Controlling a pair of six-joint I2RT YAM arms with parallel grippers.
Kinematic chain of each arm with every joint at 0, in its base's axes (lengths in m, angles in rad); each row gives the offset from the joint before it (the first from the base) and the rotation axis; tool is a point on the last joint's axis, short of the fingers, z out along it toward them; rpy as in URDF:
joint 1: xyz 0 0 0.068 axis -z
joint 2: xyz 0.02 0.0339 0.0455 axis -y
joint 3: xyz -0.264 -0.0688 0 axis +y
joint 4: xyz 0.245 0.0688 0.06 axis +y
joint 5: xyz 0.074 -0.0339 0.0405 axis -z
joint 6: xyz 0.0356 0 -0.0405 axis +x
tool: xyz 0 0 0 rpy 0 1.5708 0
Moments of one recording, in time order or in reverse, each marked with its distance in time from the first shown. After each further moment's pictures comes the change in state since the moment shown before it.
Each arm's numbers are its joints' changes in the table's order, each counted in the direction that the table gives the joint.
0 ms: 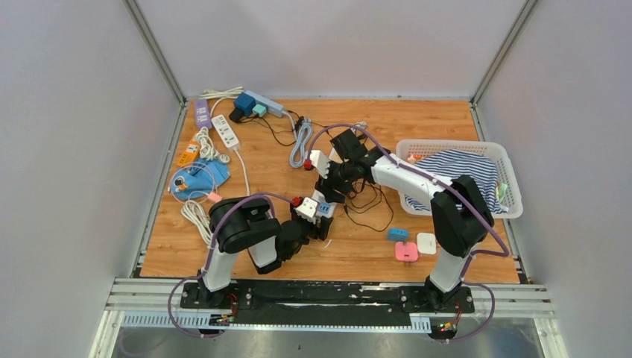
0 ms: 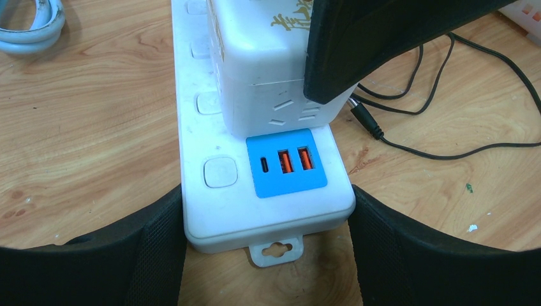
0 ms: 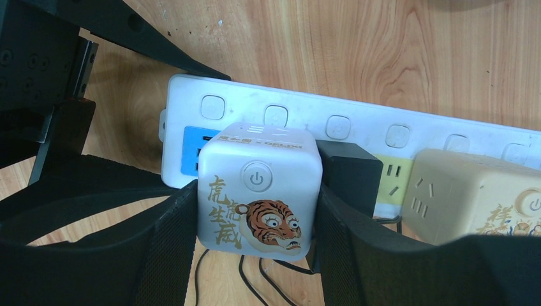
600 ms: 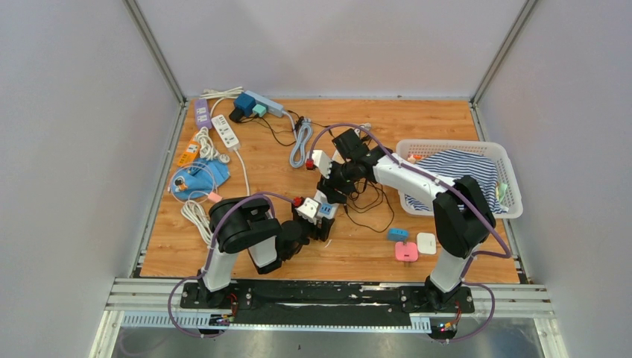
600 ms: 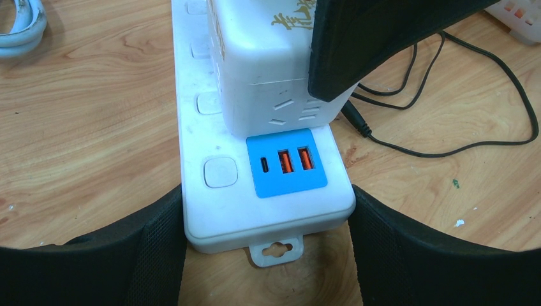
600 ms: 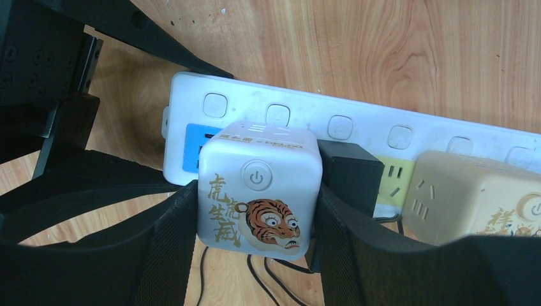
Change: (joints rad) left arm 0.001 0.000 -0.002 0.000 0.029 -0.001; right arm 0.012 0.013 0.002 0.030 0.001 0.010
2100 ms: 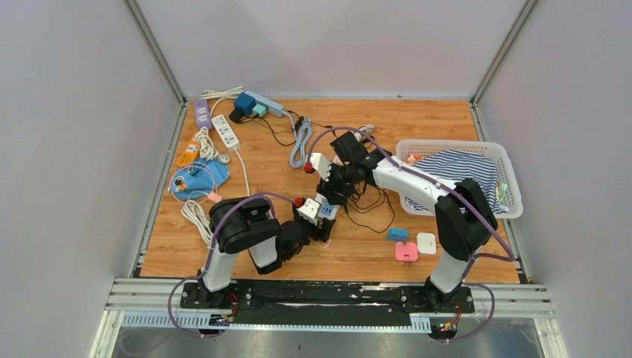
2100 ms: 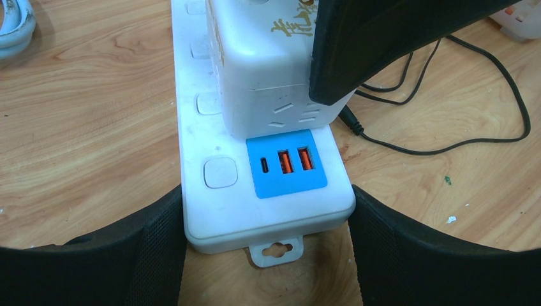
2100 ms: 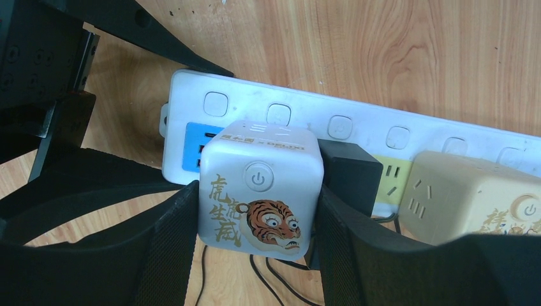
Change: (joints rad) left arm 0.004 0.000 -0.004 0.000 0.013 0.001; right arm -0.026 0.020 0.018 0.002 0.034 0.002
